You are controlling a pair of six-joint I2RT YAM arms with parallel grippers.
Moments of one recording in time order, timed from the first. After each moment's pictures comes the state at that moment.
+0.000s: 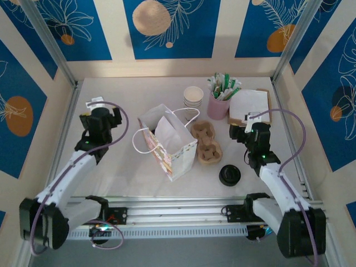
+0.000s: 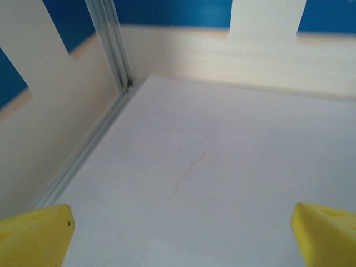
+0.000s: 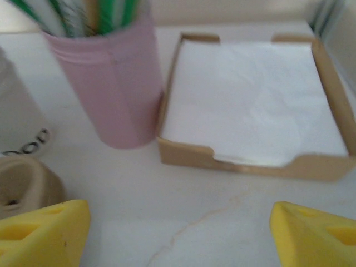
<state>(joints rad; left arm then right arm) -0.26 1.11 0.76 -0.08 -0.57 -0.18 0.05 0.98 0.48 0.03 0.06 0.08</state>
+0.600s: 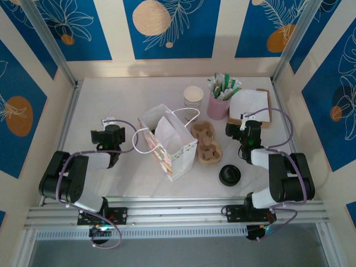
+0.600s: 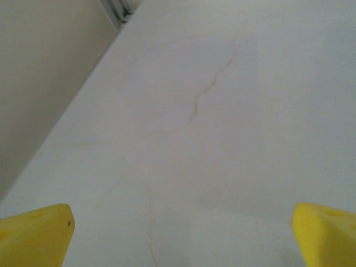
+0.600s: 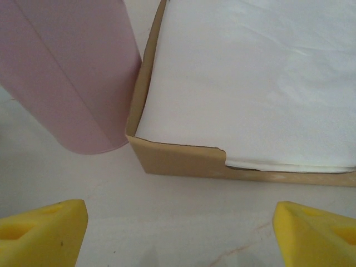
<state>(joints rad) -0.20 1.52 0.46 0.53 -0.56 0.01 0.02 1.47 0.45 0.51 0.03 0.12</state>
